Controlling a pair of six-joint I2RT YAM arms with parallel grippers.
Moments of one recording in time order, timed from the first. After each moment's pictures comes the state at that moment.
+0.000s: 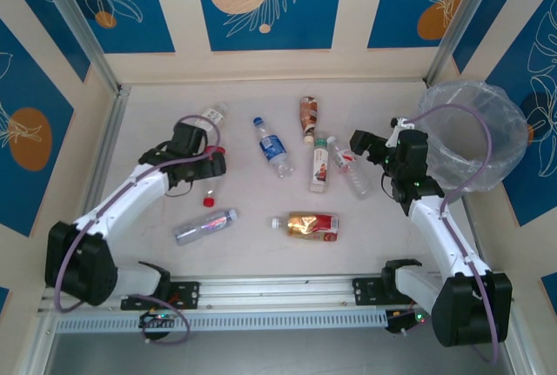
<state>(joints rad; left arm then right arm) -0.39 1.35 1.00 -0.70 -0.13 -0.49 0.05 1.02 0.69 -0.12 -0.14 0.43</state>
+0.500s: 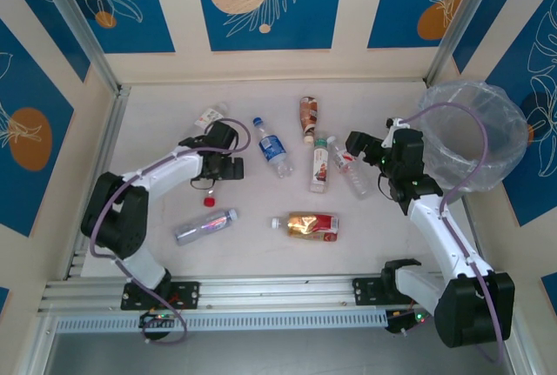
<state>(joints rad) -0.49 1.68 1.13 -0.67 -0.19 -0.49 0.10 1.02 0.71 -0.18 -0.11 0.46</state>
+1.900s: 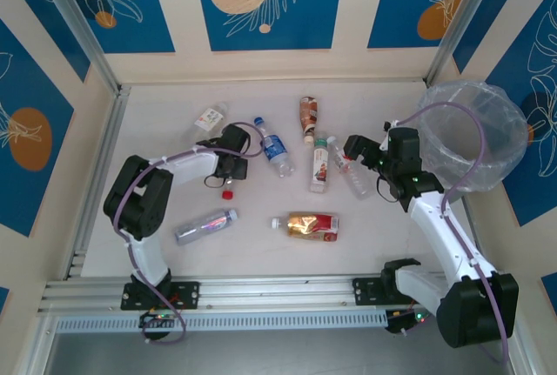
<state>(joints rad) -0.52 1.83 1.14 -0.47 -0.21 -0.36 0.14 1.03 0.78 -0.37 -0.09 0.53</state>
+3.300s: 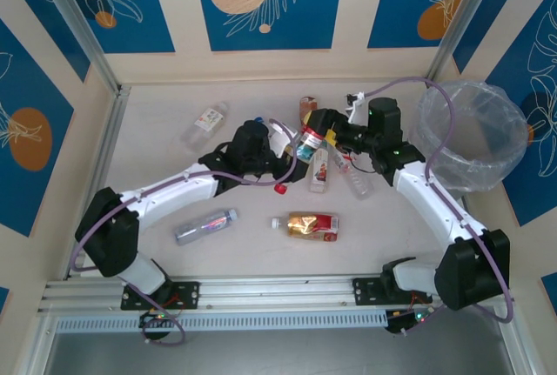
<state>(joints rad) -0.80 1.56 1.13 -0.07 0.36 -0.16 0.28 1.26 1.00 -0.15 -0.61 0.82</state>
